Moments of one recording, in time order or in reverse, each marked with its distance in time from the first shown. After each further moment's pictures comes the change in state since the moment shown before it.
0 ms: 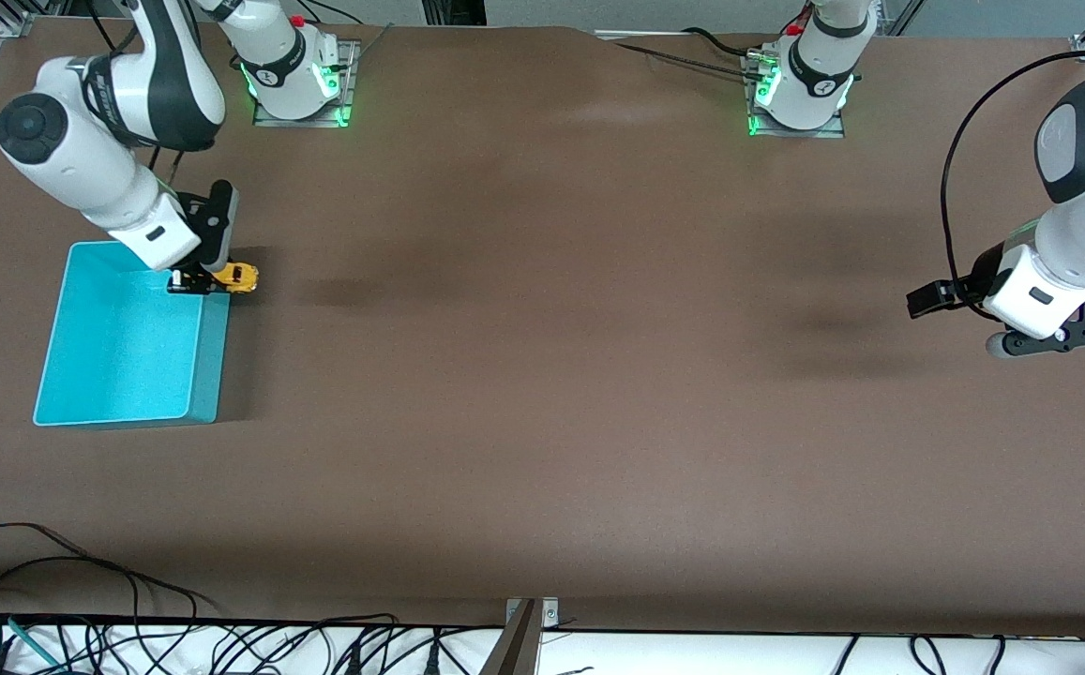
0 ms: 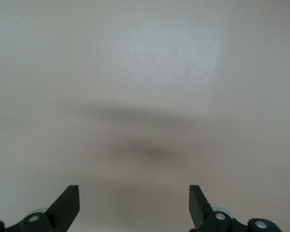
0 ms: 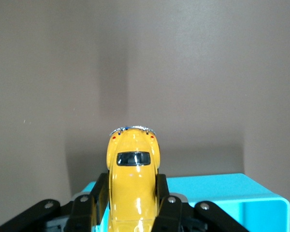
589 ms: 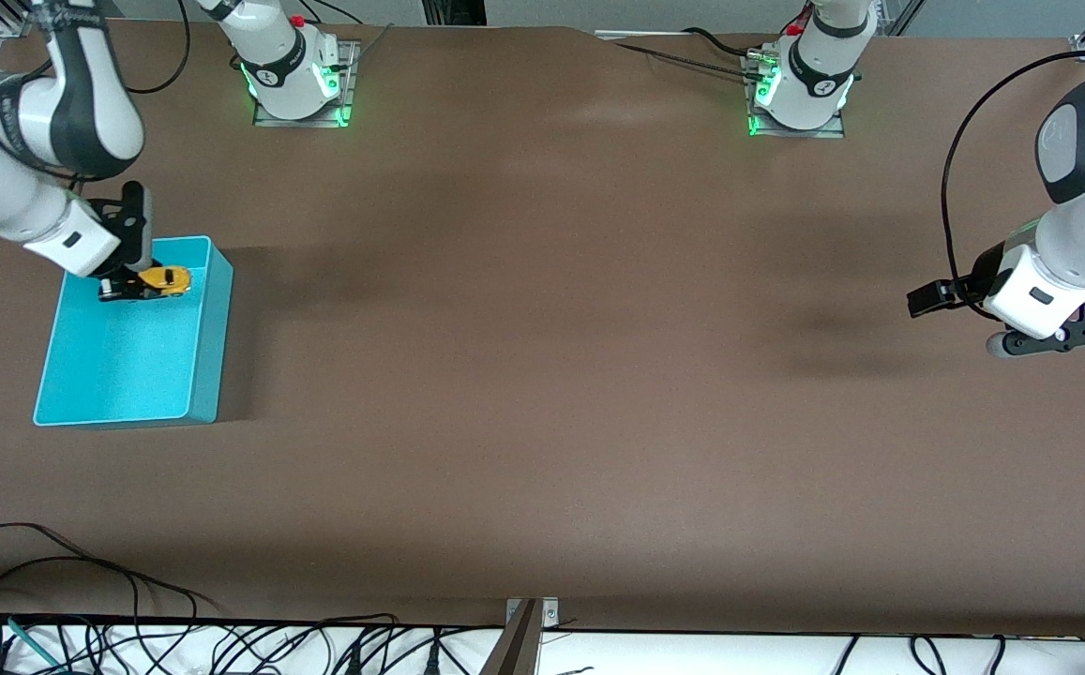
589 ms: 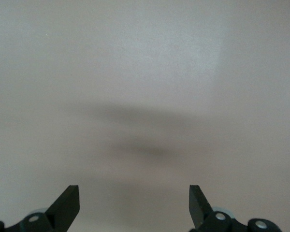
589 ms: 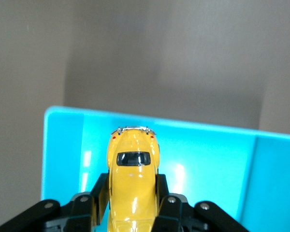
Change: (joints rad) left arm 0.000 0.000 0.001 0.000 0.000 -0.006 0.000; right arm -0.094 0.140 -0.164 0.087 0.000 0.013 -0.431
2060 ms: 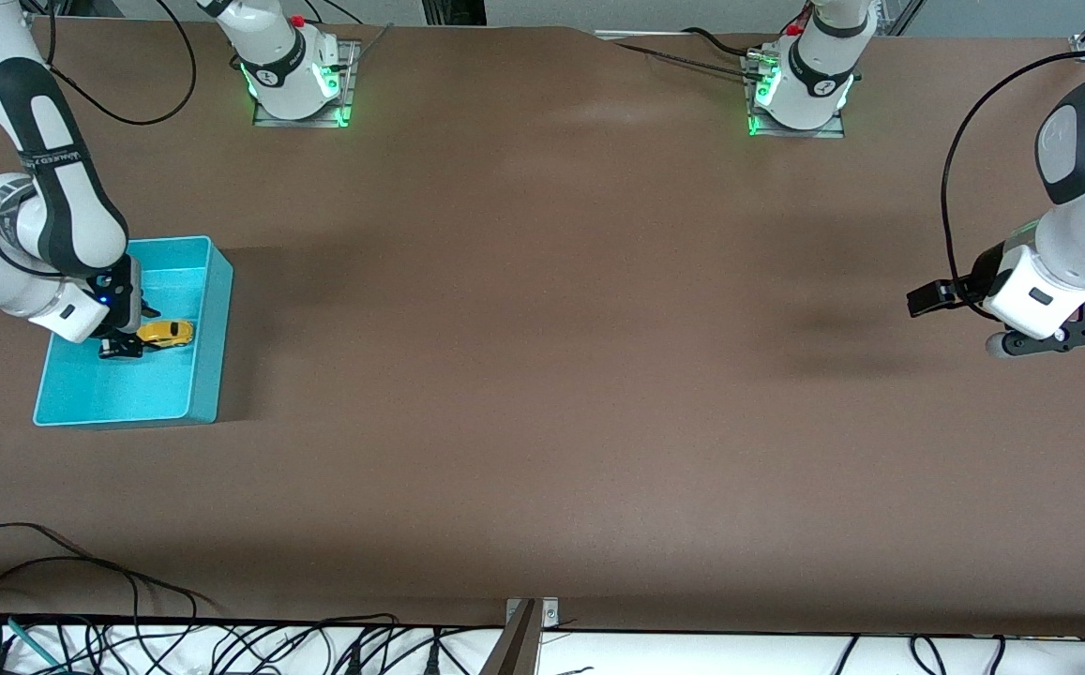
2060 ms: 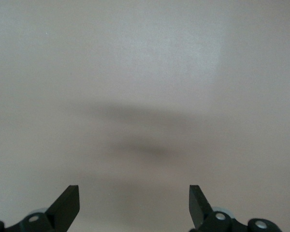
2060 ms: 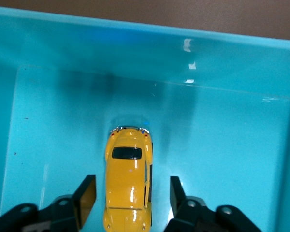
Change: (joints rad) left arm 0.000 0.001 0.001 0.000 0.000 -0.002 0.000; right arm -0.098 0.352 0.007 0.161 0.153 0.152 -0.200
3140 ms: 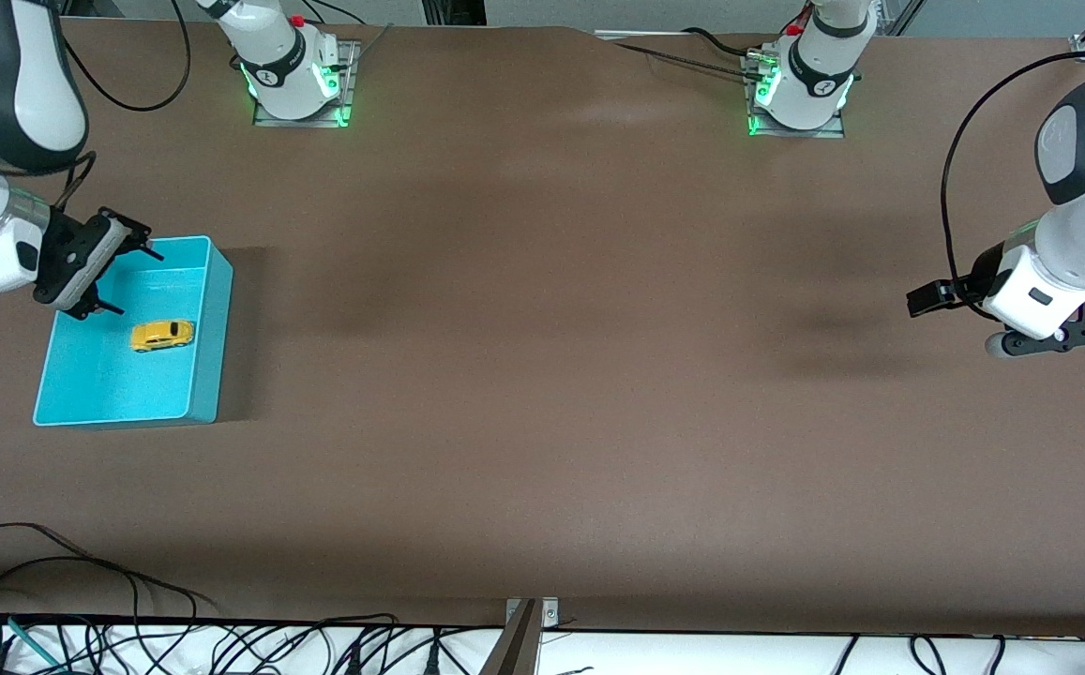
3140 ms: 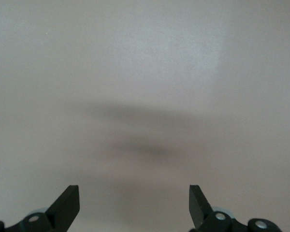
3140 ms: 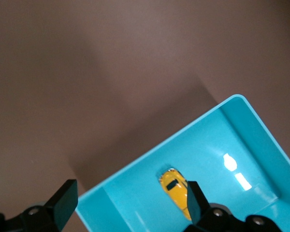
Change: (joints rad) left arm 0.000 0.000 0.000 0.000 0.000 0.000 0.000; right arm 0.101 -0.417 0.065 -0.025 0.015 -0.356 1.011
